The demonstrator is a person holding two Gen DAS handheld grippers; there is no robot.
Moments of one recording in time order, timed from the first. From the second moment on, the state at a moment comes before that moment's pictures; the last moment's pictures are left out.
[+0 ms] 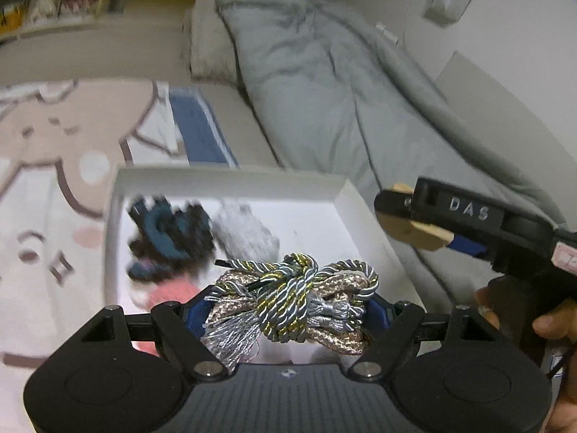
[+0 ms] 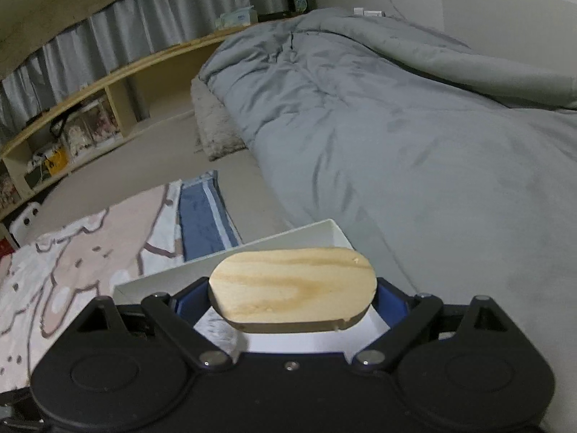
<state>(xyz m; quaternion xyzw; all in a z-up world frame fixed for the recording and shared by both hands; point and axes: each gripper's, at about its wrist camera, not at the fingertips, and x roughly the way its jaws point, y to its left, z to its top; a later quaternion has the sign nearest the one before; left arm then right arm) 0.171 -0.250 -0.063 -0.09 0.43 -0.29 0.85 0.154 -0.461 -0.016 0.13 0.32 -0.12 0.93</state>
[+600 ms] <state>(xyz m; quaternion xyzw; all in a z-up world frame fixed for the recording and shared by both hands) 0.212 -0.306 -0.112 -0.02 0.47 -0.27 0.84 0.193 -0.470 -0.056 0.16 0.36 -0.09 0.91</state>
